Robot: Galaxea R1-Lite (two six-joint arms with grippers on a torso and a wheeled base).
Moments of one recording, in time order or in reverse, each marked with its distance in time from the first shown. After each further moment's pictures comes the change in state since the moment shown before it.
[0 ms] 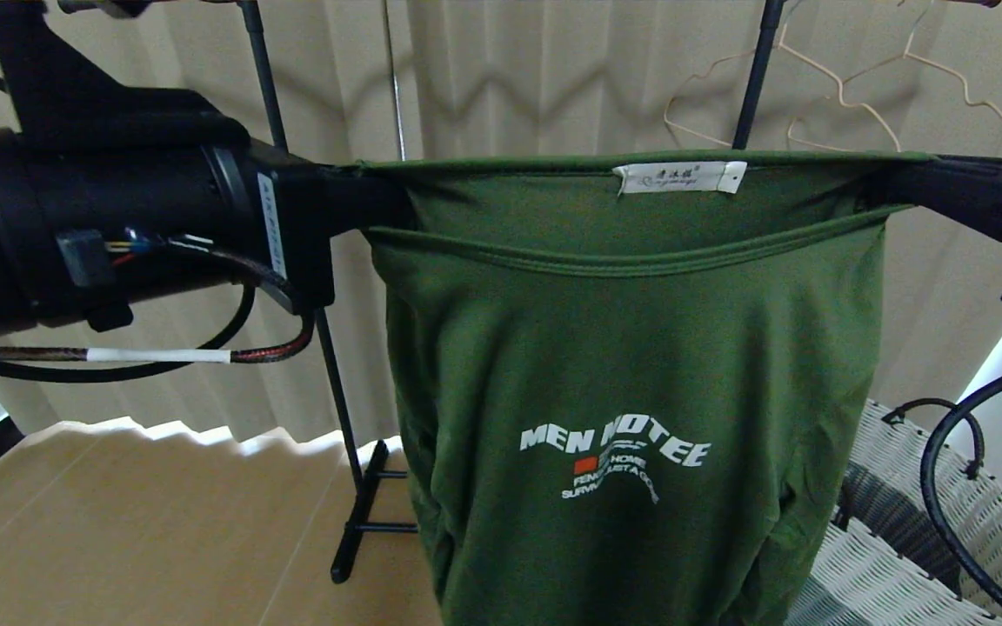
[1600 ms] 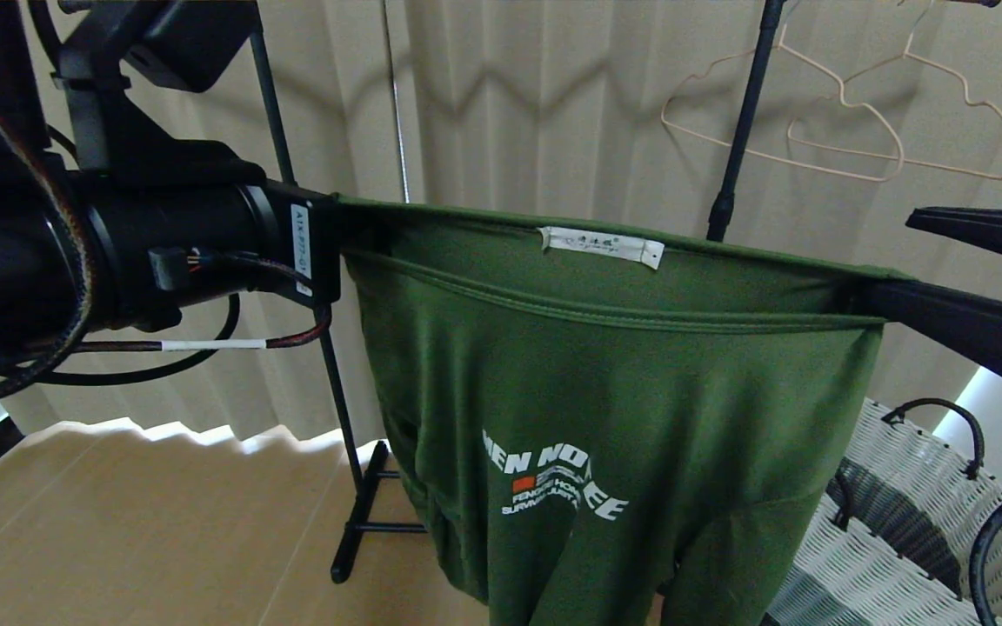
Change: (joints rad) left arm 0.075 0.047 0.017 -0.004 0.174 -0.018; right arm 0.004 -0.110 0.144 0.035 0.014 0.001
